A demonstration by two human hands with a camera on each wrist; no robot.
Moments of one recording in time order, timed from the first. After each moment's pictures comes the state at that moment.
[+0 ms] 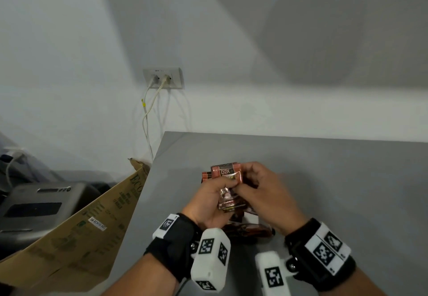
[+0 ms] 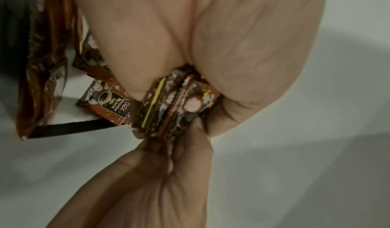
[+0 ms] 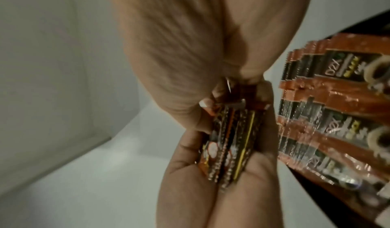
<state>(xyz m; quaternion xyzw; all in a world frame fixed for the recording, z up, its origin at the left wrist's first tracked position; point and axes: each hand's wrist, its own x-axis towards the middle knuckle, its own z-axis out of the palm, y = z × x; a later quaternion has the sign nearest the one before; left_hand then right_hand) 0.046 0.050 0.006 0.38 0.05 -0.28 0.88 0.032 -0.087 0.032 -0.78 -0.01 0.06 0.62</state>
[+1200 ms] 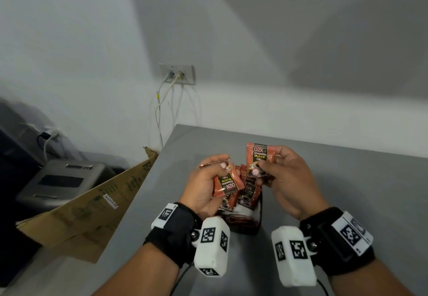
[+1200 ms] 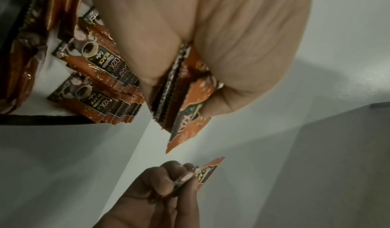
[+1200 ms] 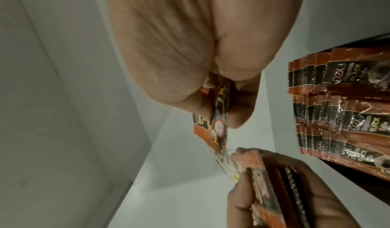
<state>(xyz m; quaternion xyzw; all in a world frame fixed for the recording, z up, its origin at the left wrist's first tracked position) 0.023 0.026 0.027 0.40 0.14 -0.08 0.90 0.032 -0.150 0.051 -0.63 0.02 0.06 0.77</state>
